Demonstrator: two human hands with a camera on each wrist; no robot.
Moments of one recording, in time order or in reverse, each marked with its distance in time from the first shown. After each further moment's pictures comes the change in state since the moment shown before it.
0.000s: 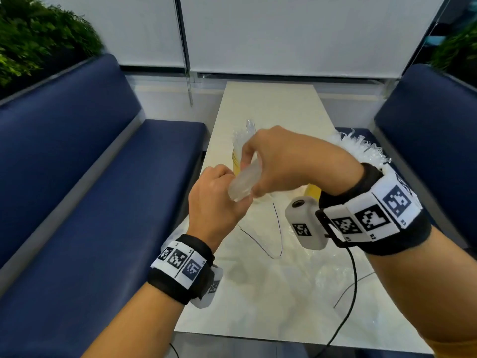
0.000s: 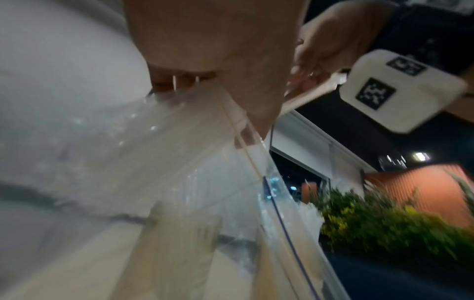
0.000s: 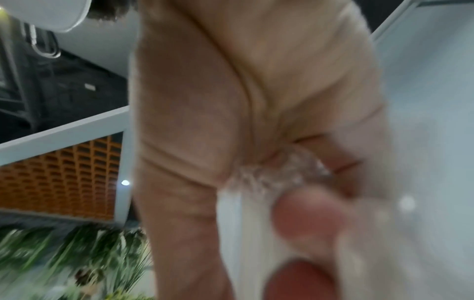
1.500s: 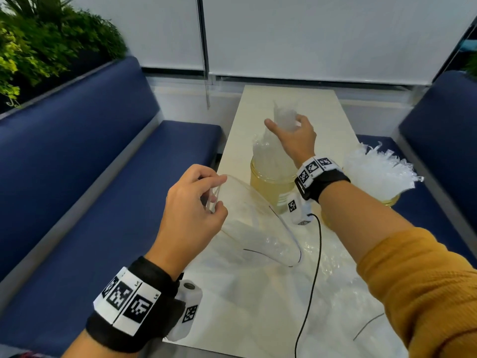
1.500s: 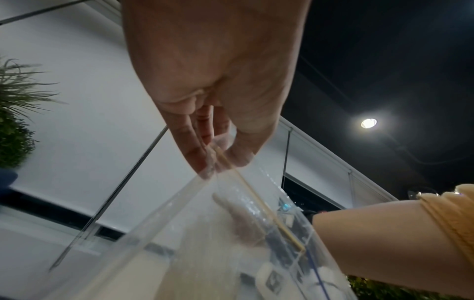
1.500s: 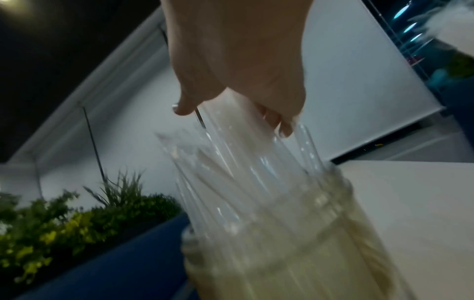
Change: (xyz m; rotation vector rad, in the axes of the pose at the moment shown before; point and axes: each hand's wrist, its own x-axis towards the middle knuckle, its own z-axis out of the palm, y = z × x) left_hand 0.003 -0.026 -0.065 -0.165 -0.049 -0.043; right_hand 0.197 0.118 0.068 0.944 0.756 0.262
